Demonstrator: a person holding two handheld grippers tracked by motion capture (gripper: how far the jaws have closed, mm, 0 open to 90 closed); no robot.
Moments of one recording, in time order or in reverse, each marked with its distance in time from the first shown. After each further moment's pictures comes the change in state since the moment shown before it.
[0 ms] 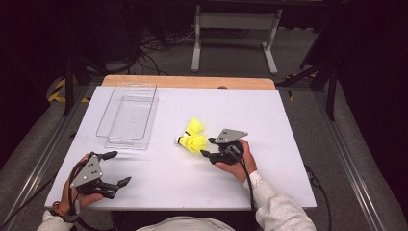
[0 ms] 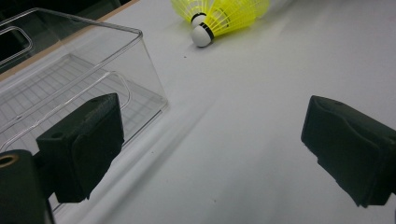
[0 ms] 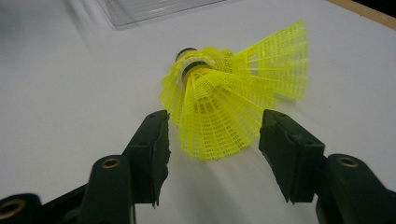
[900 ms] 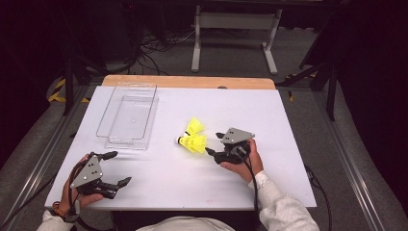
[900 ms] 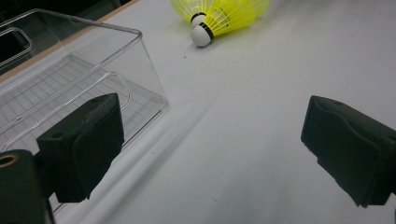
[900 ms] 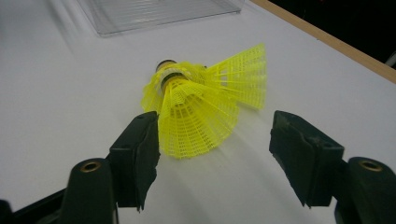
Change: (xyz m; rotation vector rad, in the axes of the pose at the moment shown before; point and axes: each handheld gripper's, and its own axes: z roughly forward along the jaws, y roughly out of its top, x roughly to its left) left arm -0.001 0.000 0.000 0.003 0.003 0.006; right arm -0.001 0.004 -0.022 -0.035 -0.088 -0.058
